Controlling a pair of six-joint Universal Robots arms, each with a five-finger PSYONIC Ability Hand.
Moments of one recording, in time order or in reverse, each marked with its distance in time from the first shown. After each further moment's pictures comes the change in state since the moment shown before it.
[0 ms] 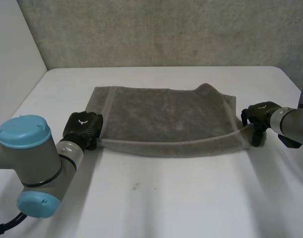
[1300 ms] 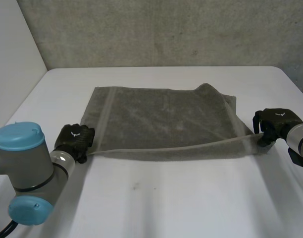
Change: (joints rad) left arm 0.065 -0.016 -0.063 -0.034 0.000 0.111; right arm -0.102 -0.294 0.519 -0.368 -0.095 0.237; left_hand -0.410 -0.457 -0.457 -0.458 -0.434; right_hand 0.245 0.275 0.269 0.272 0.289
